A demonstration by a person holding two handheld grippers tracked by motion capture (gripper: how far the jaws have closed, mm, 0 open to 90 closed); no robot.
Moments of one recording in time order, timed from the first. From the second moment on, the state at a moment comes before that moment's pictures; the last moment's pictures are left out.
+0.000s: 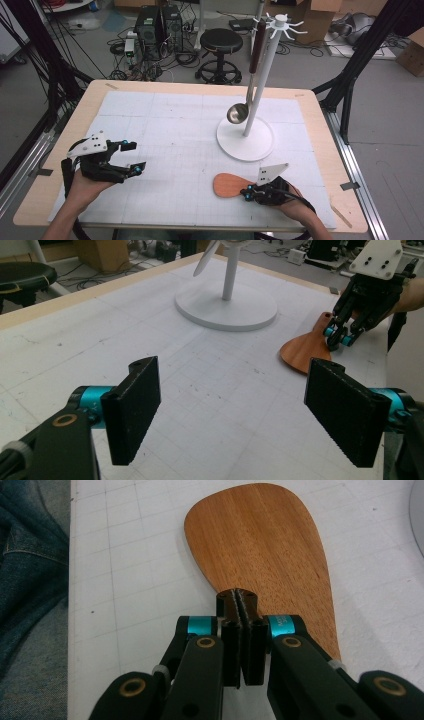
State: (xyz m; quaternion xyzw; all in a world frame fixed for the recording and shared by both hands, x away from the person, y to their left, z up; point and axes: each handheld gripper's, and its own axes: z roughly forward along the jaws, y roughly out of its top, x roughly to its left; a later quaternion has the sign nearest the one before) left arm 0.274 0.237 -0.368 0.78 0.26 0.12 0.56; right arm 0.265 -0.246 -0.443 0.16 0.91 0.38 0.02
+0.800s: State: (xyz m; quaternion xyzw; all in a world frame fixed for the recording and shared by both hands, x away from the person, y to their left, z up) left arm 0.274 0.238 -0.368 0.78 0.26 0.11 0.56; right arm 0.288 -0.215 -0.433 0.17 0.90 0.40 0.04
